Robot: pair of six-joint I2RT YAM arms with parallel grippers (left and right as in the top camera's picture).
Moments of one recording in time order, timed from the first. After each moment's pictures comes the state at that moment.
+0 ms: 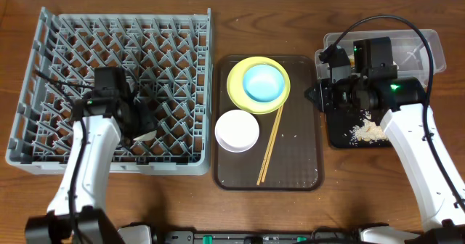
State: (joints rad) left arm 0.12 1.45 1.00 -0.89 0.04 -0.28; right arm 0.16 1.45 1.24 -0.84 -0.41 0.02
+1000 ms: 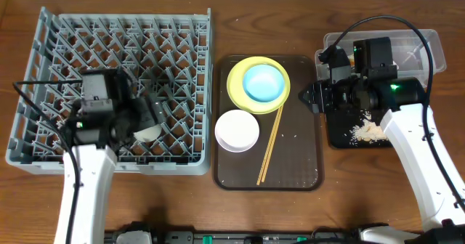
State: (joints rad) left arm 0.06 1.19 1.03 -0.89 0.12 -0.27; right arm 0.16 1.45 1.24 -0.85 -0.41 0.01
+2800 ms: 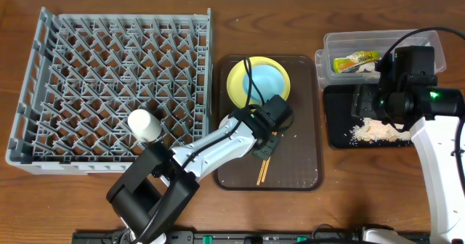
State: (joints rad) left arm -0.83 1.85 1.17 -0.67 -0.01 -0.27; right arm -0.04 1.37 1.24 -1.04 -0.07 0.16
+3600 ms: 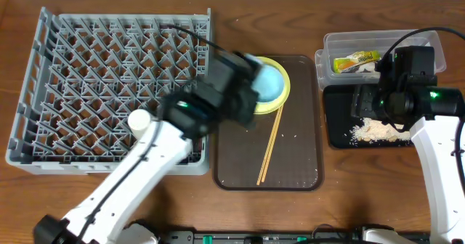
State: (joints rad) left arm -0.55 1.43 1.30 -0.72 0.18 -0.20; right arm -0.04 1.37 1.24 -1.04 -0.07 0.16
